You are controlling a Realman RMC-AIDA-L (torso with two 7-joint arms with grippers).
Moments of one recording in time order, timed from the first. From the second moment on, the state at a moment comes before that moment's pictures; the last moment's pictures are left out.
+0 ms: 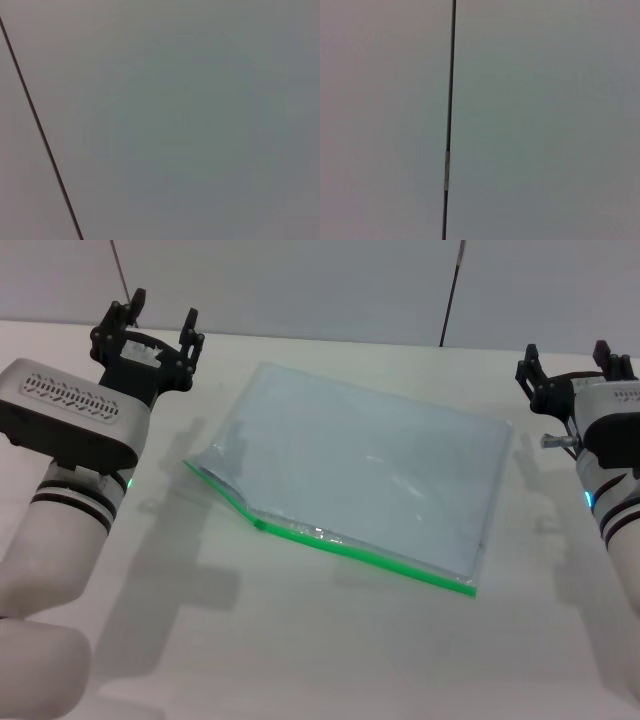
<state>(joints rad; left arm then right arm) -0.61 -2.04 2.78 0.39 1.57 -1.13 -2.67 0.66 2.03 -2.75 -0.61 -1.21 0.95 2.53</state>
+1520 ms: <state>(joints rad) -0.52 -2.04 2.78 0.53 1.57 -1.24 -2.25 0.66 2.03 -2.75 -0.61 -1.21 0.95 2.54</state>
